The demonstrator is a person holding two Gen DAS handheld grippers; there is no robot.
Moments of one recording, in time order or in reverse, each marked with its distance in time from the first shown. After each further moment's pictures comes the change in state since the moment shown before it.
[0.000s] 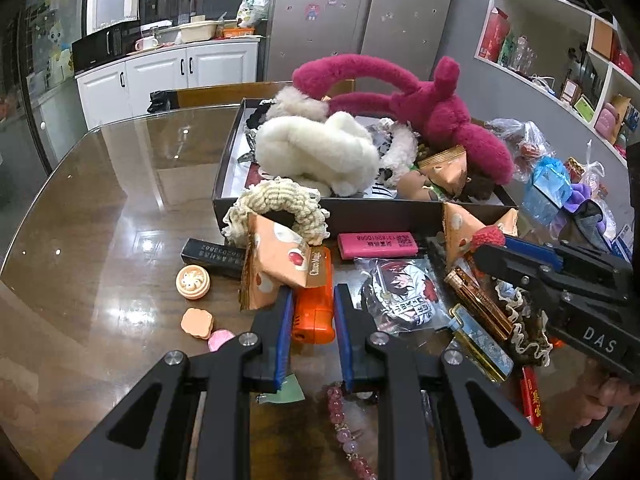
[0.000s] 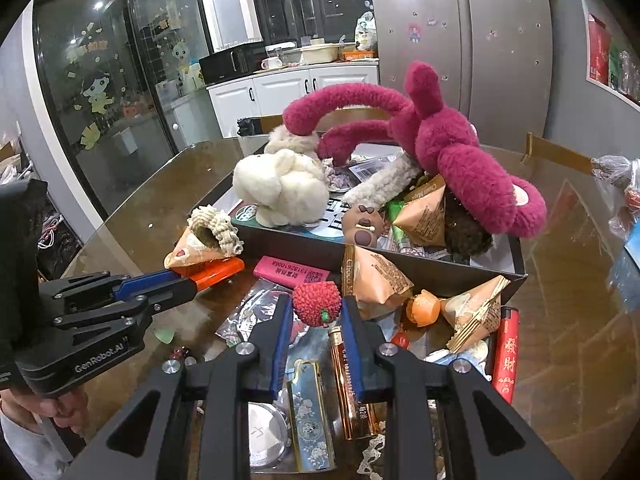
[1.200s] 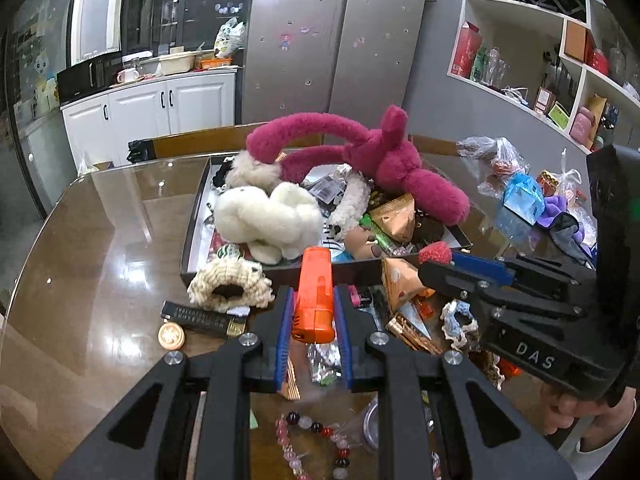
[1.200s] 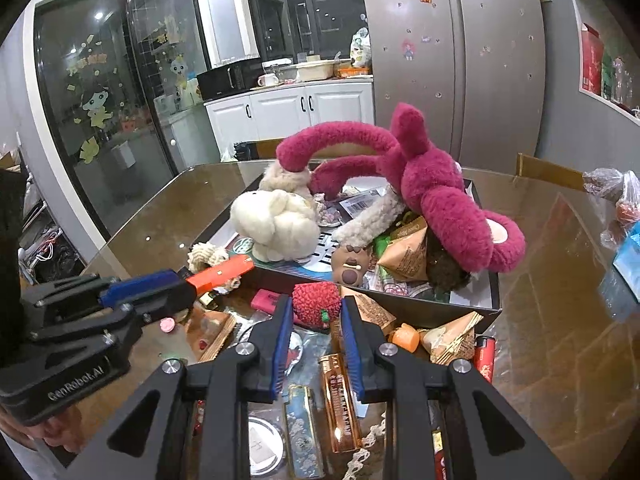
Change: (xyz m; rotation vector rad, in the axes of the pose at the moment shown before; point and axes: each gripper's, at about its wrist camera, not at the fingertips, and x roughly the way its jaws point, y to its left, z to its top) left arm -0.032 -0.038 0.037 0.067 -0.084 -0.044; right arm -0.019 -0.007 0.020 0.008 -0.056 -0.015
